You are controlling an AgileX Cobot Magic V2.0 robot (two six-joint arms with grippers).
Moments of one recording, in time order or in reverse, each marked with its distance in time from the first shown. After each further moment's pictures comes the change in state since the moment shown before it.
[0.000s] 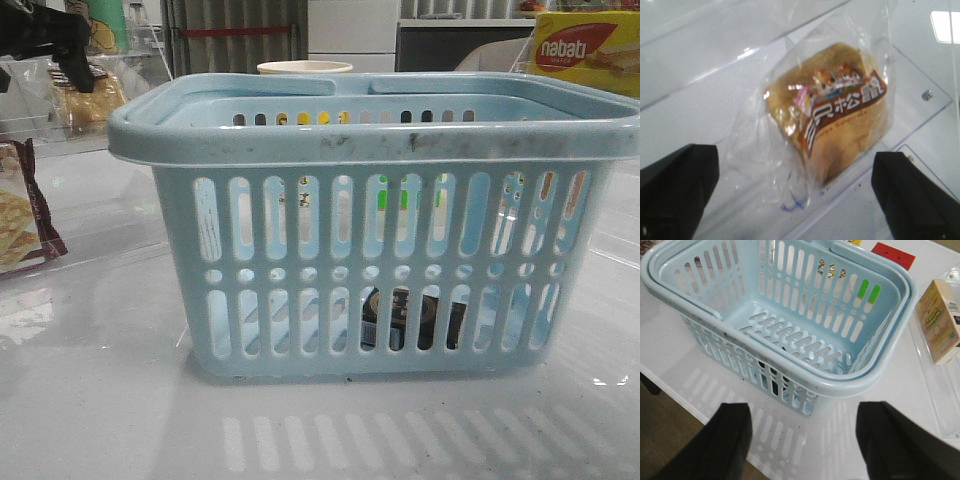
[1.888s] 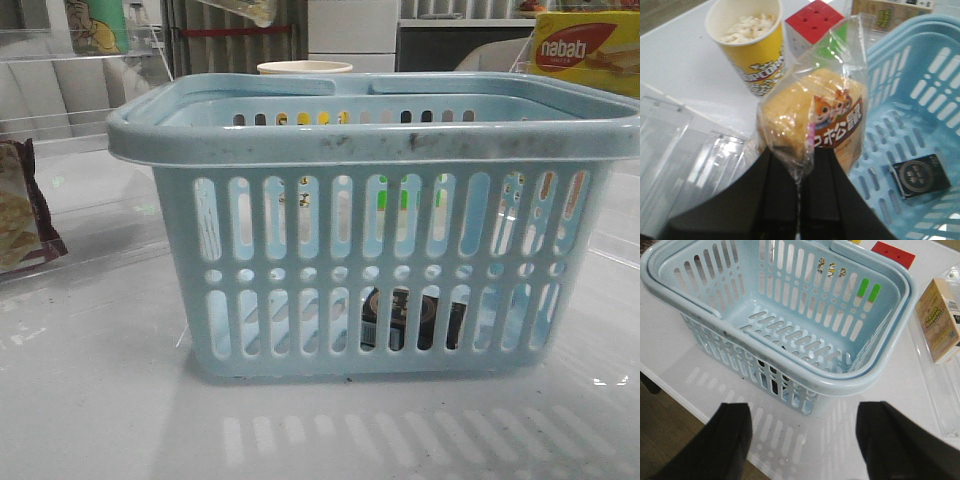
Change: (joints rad) left arm -0.476 -0.421 -0.064 0.000 0.494 0.211; right arm 0.000 0.000 0.000 -0.002 0.002 -0.001
